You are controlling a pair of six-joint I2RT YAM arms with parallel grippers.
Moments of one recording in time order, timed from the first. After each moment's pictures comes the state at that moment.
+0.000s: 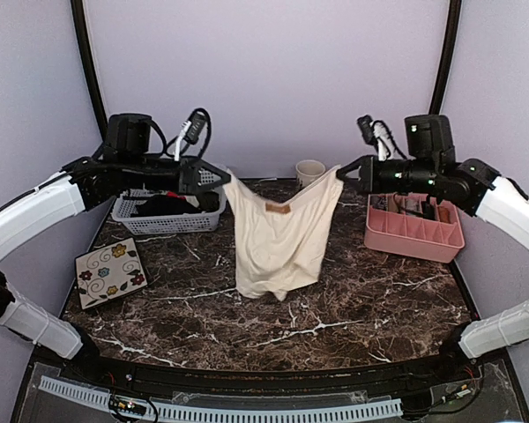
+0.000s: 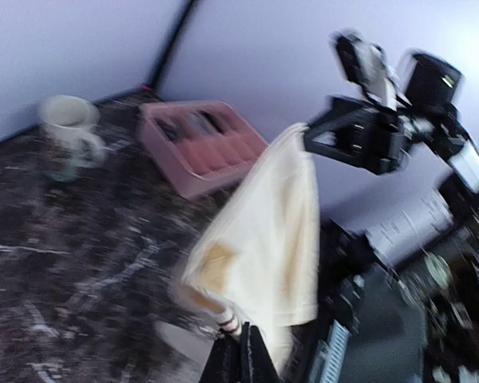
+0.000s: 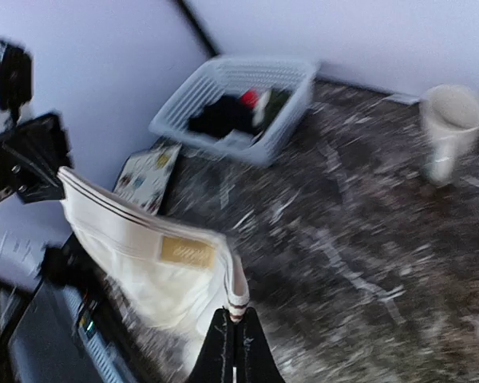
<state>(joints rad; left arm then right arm) -0.68 1.35 1.28 -0.30 0.67 -0.32 0.72 1.22 1.23 -0.46 -0.27 0.36</state>
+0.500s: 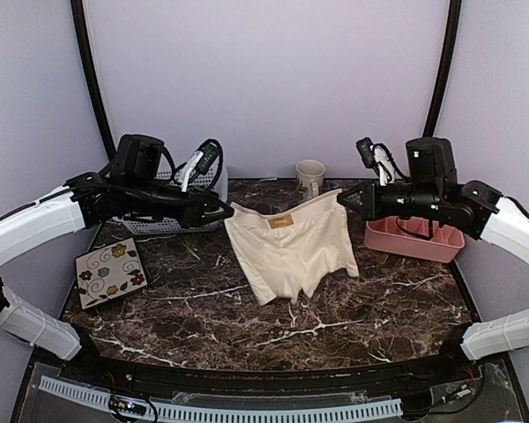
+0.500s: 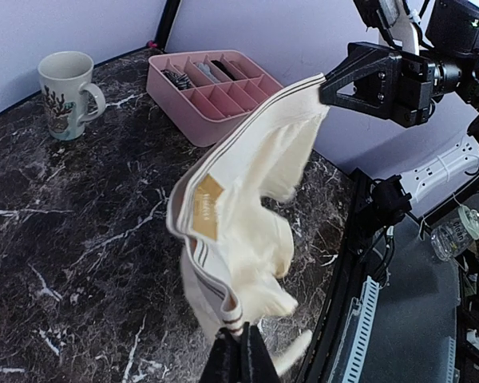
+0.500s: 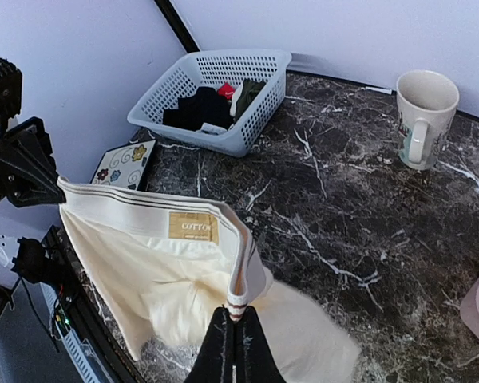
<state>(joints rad) -0.71 1.34 1.23 -0.39 0.51 -0.19 0.68 1.13 1.11 -0.41 -0.20 0.33</state>
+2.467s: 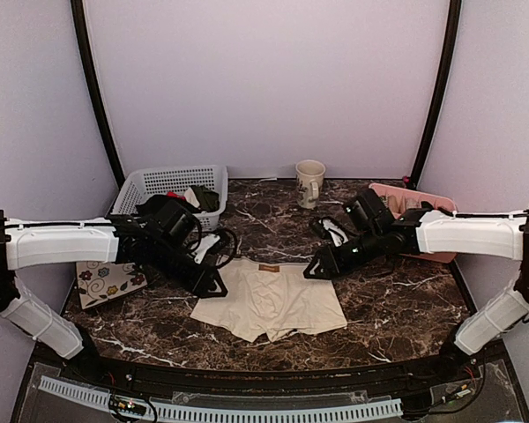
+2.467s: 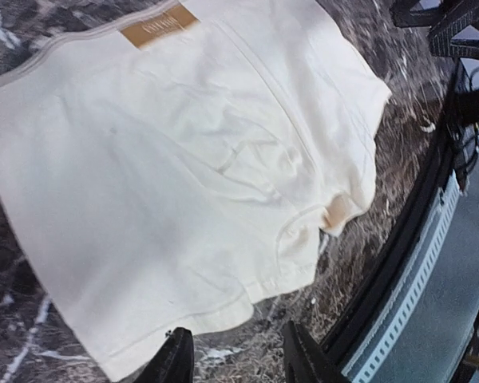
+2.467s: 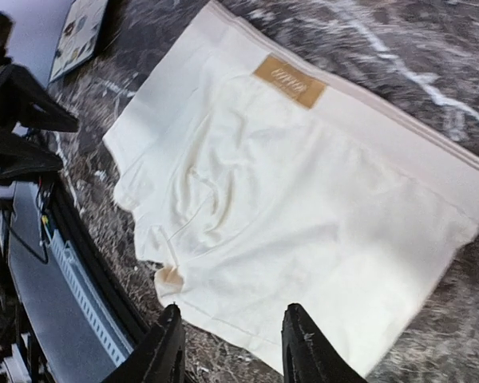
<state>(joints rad) -0.78 1.42 0.93 -0.52 0.32 -0.26 0.73 1.46 0.94 -0.39 -0.42 0.38</state>
